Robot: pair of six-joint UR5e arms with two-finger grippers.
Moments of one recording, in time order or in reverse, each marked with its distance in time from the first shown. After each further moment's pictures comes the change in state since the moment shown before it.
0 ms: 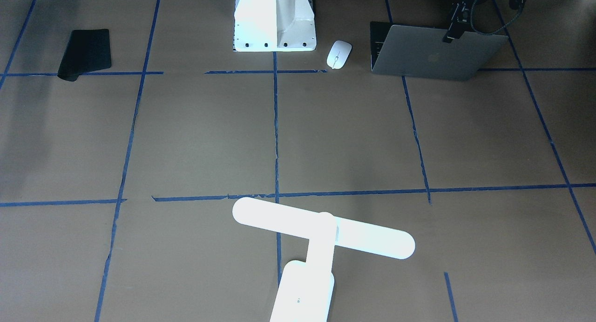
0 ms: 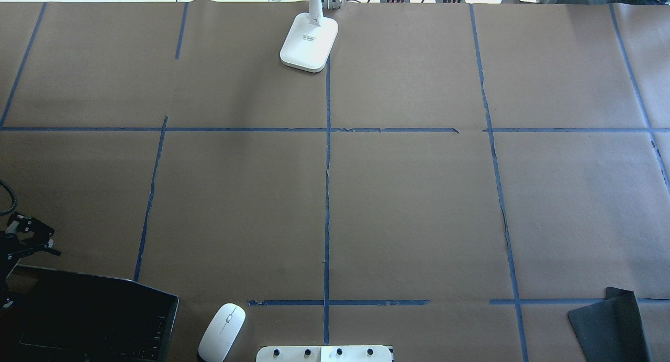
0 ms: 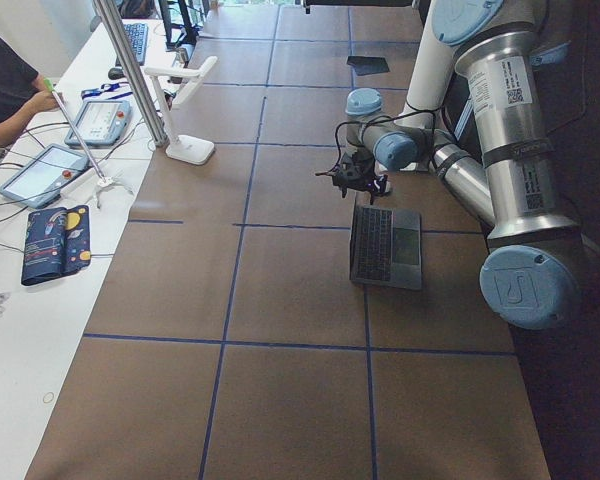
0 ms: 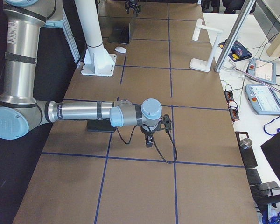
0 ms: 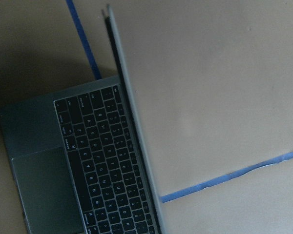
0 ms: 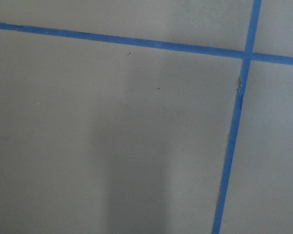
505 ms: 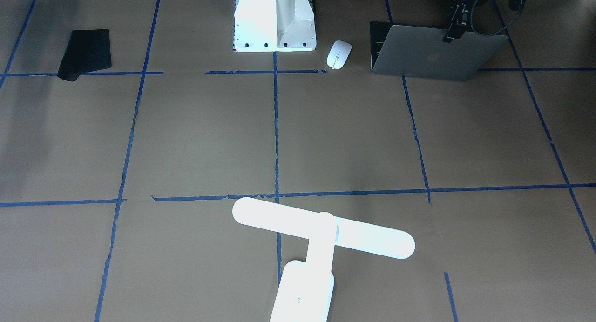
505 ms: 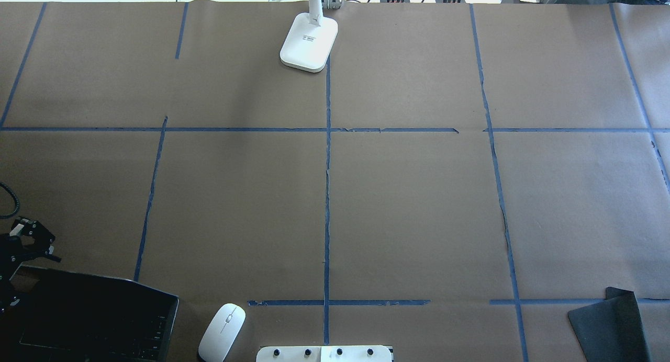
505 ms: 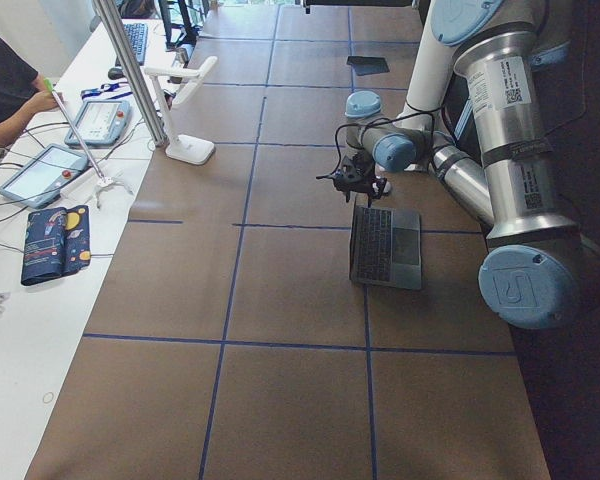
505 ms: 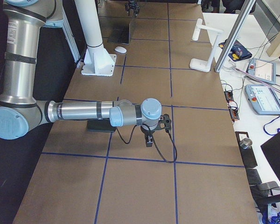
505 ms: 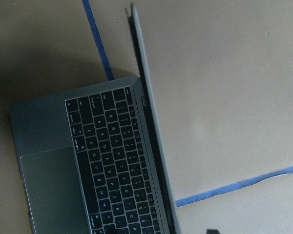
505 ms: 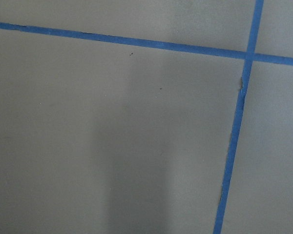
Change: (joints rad) left arm 0.013 -0.004 0.016 0.001 -0.001 -0.009; right arm 0.000 -0.002 0.006 0.002 0.002 0.000
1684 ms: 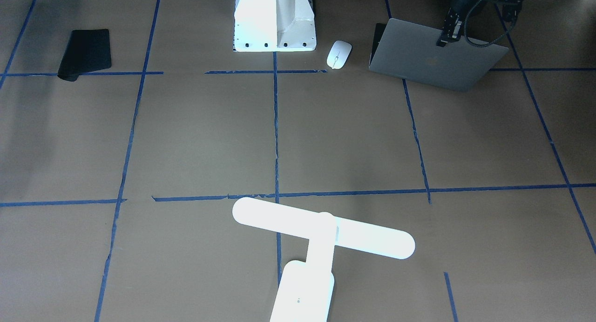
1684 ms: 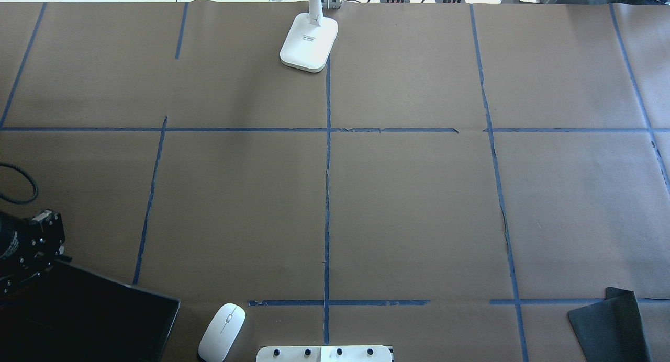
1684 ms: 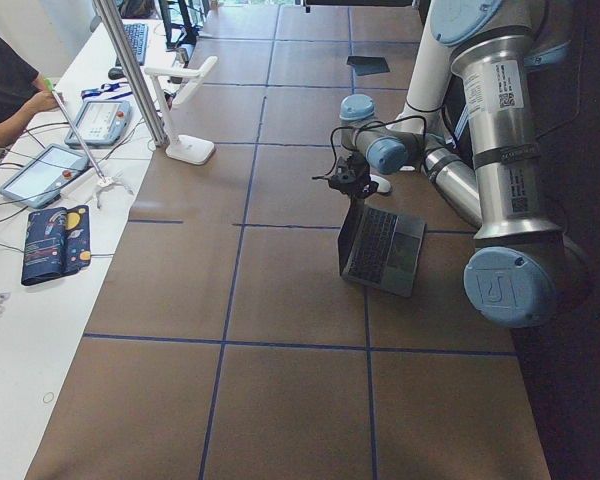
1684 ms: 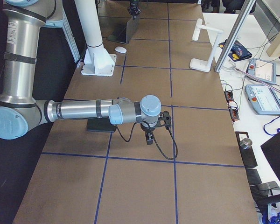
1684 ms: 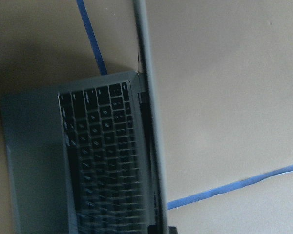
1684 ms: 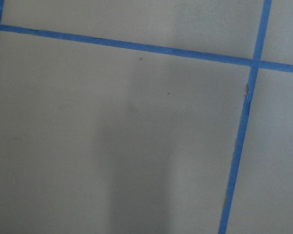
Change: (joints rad) left arm -0.075 -0.132 0.045 0.004 0.002 0.020; right arm 0.000 -0.003 0.025 0.001 0.006 0.000
